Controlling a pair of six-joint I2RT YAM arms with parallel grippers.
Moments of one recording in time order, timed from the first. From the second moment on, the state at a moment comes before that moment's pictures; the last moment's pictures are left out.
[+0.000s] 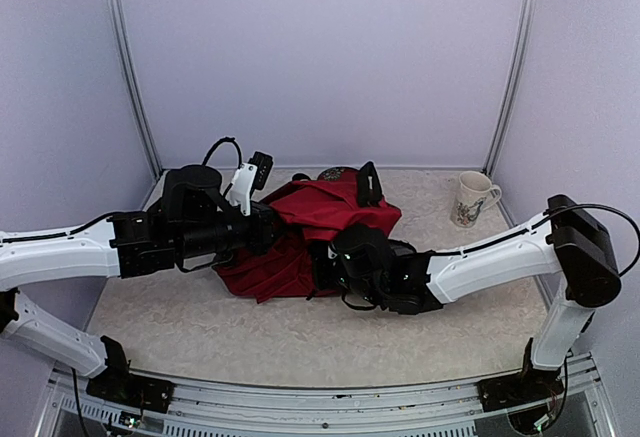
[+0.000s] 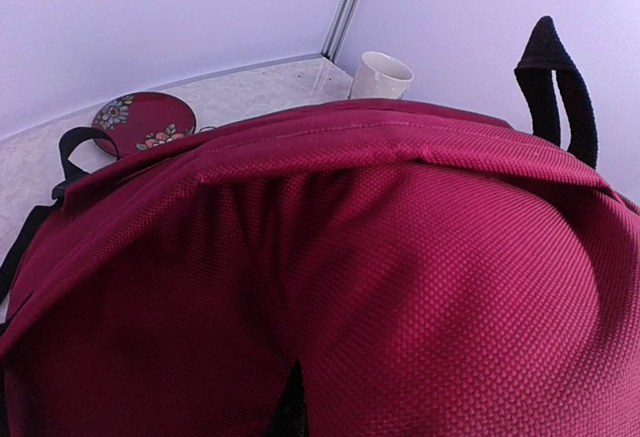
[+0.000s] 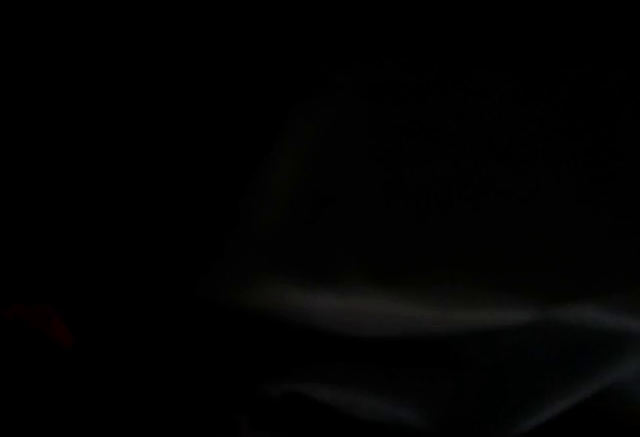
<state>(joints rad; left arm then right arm) -0.99 1.25 0.93 -0.01 -0.10 -0.36 1.15 1.76 1.00 0.37 0.49 0.36</state>
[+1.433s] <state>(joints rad) -0.99 1.20 0.81 -0.05 -0.07 0.09 0.98 1.41 0.85 0.11 -0.07 0.33</state>
